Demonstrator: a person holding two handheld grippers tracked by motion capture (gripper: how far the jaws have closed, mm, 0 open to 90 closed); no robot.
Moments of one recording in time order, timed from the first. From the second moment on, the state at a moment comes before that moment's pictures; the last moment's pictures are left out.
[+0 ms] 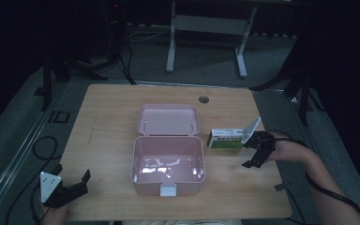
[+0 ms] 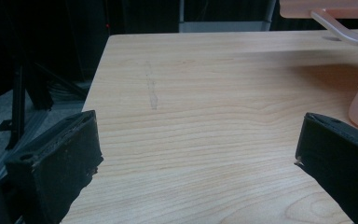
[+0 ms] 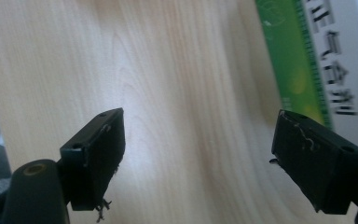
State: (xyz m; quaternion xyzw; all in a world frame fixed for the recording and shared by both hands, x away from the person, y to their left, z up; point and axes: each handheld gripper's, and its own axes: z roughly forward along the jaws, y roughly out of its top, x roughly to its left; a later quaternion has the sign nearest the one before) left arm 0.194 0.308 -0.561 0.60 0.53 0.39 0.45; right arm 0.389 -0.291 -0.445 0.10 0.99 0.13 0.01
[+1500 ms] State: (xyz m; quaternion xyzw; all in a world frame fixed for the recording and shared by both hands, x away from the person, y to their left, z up) left arm 0.195 0.307 -0.561 0.60 0.53 0.38 0.45; right arm 0.477 -0.237 -0.451 0.05 1.00 0.03 0.04
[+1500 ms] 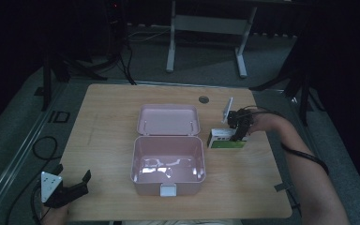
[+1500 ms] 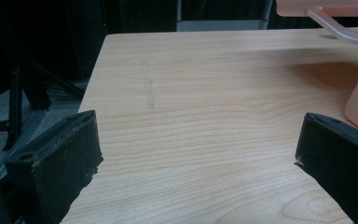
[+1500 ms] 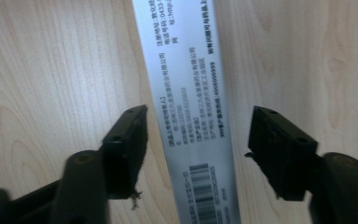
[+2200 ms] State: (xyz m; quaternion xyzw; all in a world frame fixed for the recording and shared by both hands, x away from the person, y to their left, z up) left arm 0.195 0.308 -0.561 0.61 0.53 0.38 0.45; right arm 0.473 -0.228 -0.460 0.02 1.00 0.02 0.01
